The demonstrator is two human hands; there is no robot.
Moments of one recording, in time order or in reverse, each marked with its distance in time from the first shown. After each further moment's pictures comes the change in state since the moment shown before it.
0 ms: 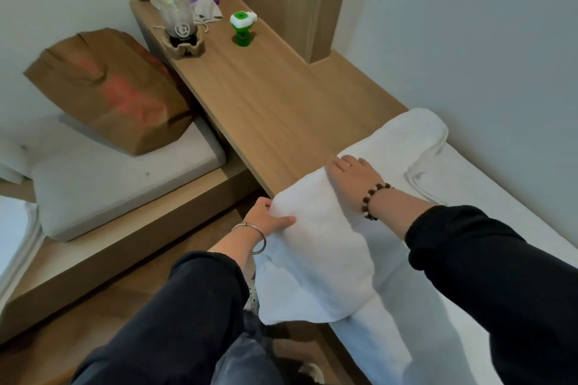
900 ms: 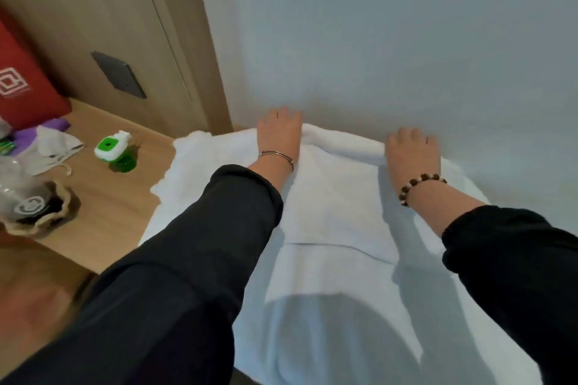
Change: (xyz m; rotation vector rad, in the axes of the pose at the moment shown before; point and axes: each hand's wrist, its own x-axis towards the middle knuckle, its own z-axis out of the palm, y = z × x) left_hand 0.163 0.372 -0.002 1.166 0.357 0.994; right_hand 0.016 0.189 -0.077 -0.129 0.018 1.007
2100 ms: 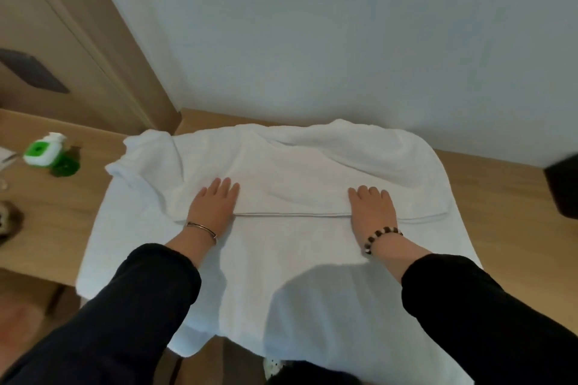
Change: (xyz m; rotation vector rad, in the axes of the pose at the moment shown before) left_hand -0.134 -0.030 0.093 0.224 -0.424 0.245; right_hand -0.134 -0.023 0.123 0.298 -0.256 -0.002
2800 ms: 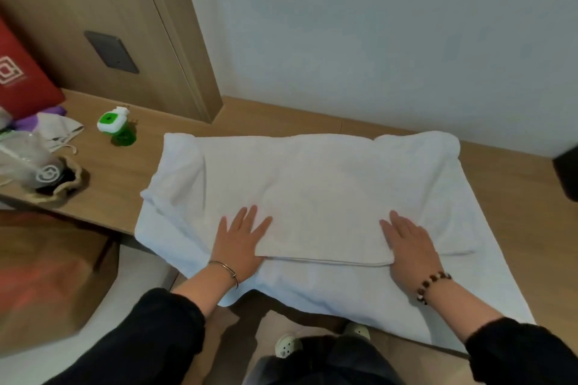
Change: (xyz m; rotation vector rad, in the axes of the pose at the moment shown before) left_hand -0.143 0.018 0.067 -0.133 0.067 0.072; right_hand -0.140 0.000 0.036 0.198 0.013 -0.070
